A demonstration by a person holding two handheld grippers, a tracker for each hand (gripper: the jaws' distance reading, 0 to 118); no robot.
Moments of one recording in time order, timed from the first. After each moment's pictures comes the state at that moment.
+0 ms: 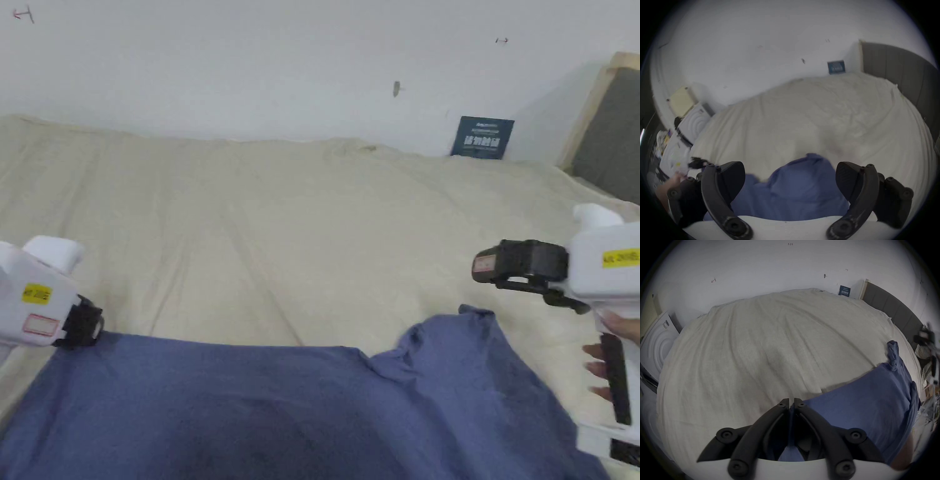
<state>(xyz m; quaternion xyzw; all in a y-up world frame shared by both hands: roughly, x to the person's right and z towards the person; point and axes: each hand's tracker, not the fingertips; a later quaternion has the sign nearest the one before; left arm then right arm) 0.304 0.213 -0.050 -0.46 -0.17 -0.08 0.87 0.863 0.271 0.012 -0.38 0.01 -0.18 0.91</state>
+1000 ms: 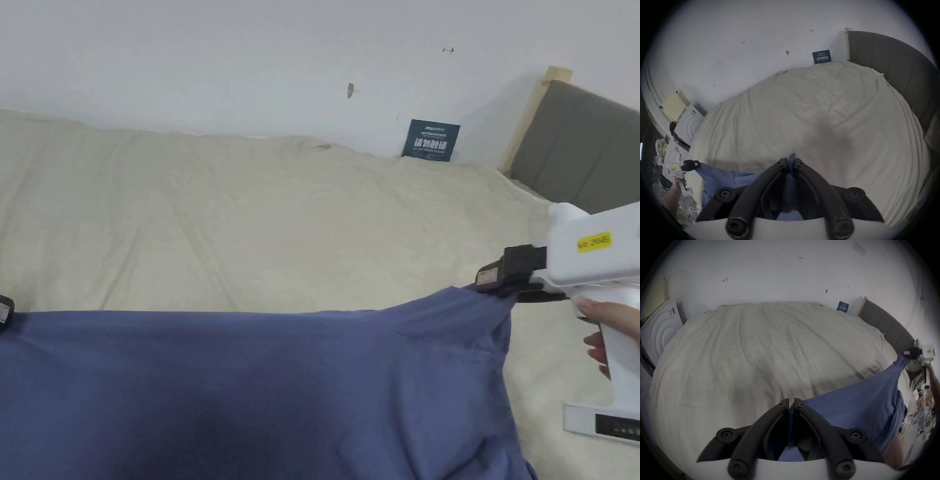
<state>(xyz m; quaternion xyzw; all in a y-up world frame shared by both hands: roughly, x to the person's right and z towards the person) 0.268 0.246 0.009 -0.42 -0.19 0.01 0.89 0.898 0.312 0.105 -0.39 -0.01 -0.19 0.90</state>
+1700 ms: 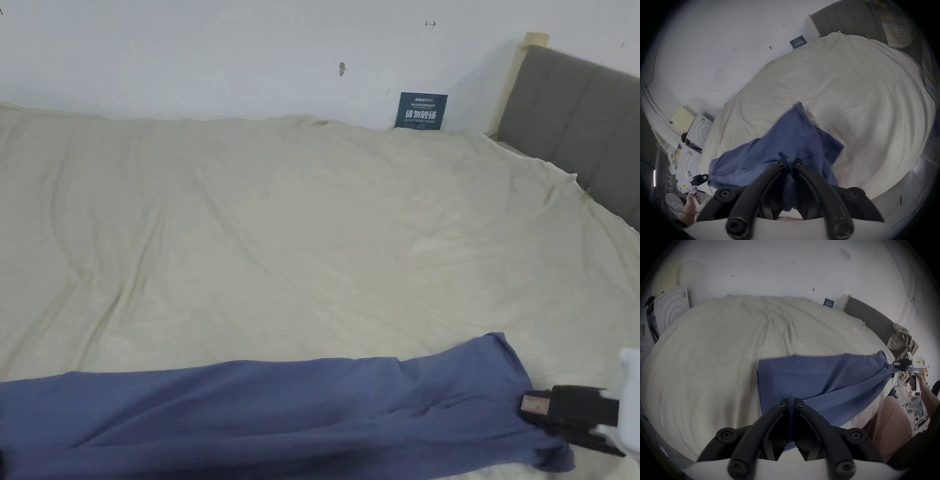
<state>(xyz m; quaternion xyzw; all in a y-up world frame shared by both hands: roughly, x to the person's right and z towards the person) 0.229 0.170 0.251 -0.42 -0.21 0.02 0.88 0.875 0.182 0.350 -0.38 -0.04 -0.30 0.87</state>
